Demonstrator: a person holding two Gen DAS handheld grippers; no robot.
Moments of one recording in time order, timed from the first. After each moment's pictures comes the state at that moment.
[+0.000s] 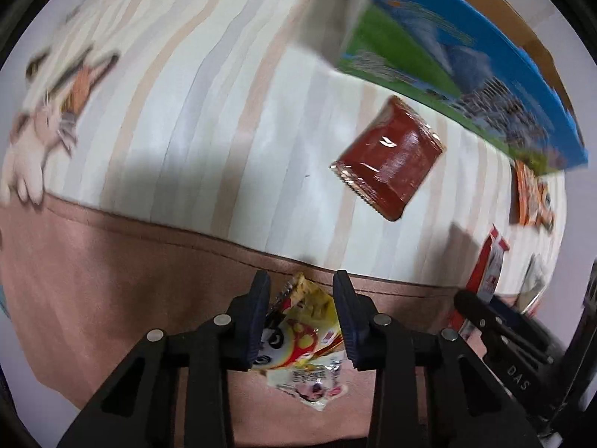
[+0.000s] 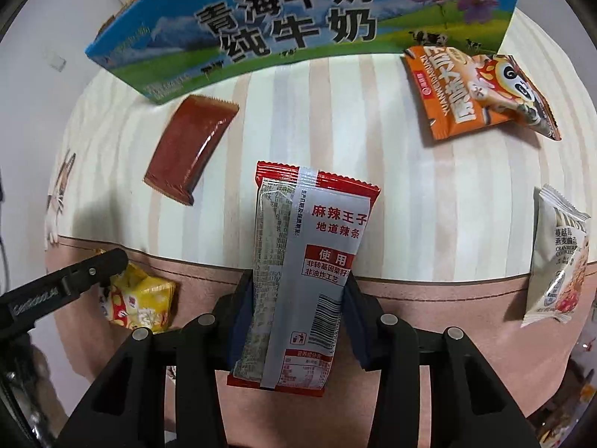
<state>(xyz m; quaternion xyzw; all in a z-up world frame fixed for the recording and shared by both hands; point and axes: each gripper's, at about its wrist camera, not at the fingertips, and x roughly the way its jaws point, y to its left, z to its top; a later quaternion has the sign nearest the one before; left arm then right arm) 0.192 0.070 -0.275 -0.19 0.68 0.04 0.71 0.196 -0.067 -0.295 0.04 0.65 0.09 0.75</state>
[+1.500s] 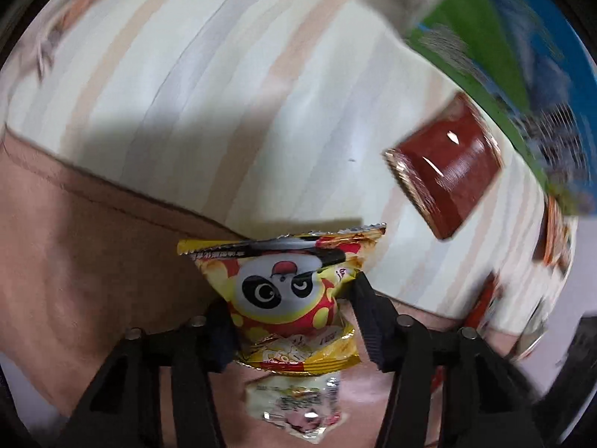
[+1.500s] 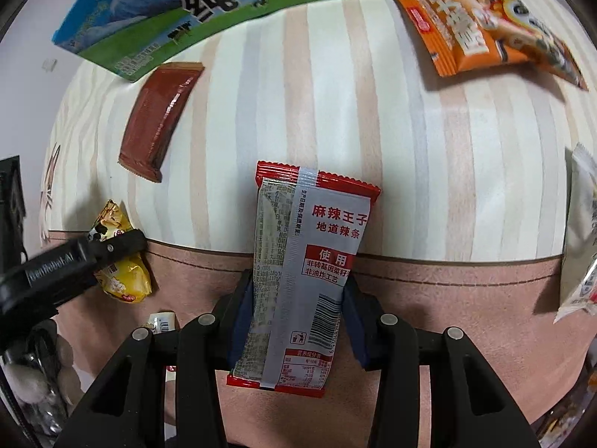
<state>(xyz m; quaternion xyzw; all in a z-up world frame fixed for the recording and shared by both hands) 0.206 0.073 -0.318 -0.22 0.67 0.07 0.70 0.219 -0.101 -0.335 0.06 0.68 0.09 0.72</state>
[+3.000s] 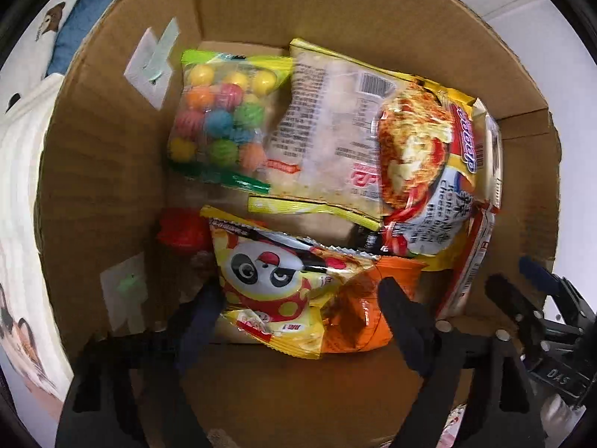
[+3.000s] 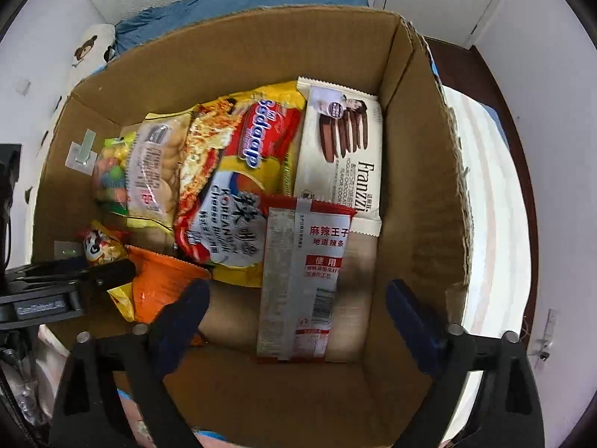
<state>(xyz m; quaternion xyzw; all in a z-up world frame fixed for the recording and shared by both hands) 0.431 0.044 -0.252 -0.16 0.72 -0.05 0.68 0.492 -0.159 -0.233 -0.04 0.66 0.06 0.75</state>
